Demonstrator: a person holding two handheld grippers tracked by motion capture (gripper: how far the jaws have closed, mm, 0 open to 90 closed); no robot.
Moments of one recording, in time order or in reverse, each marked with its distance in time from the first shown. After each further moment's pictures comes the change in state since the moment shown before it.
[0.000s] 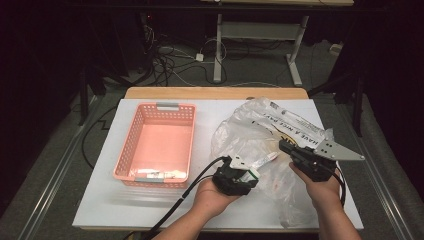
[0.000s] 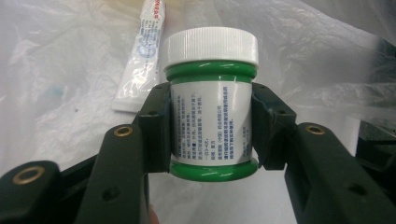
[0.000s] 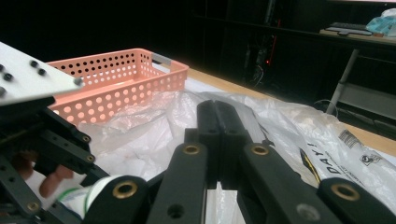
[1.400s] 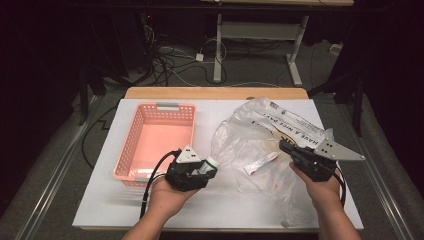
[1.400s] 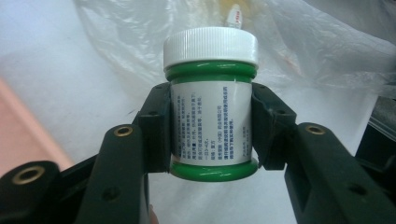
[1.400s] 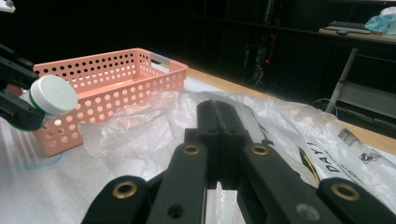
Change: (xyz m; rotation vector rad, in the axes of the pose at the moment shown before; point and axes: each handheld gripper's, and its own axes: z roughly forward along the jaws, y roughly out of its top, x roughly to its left) left arm 0.032 -0.035 -0.107 -0.065 0.140 -0.080; right arm -0.001 0.000 0.000 -0.001 -0.002 0.002
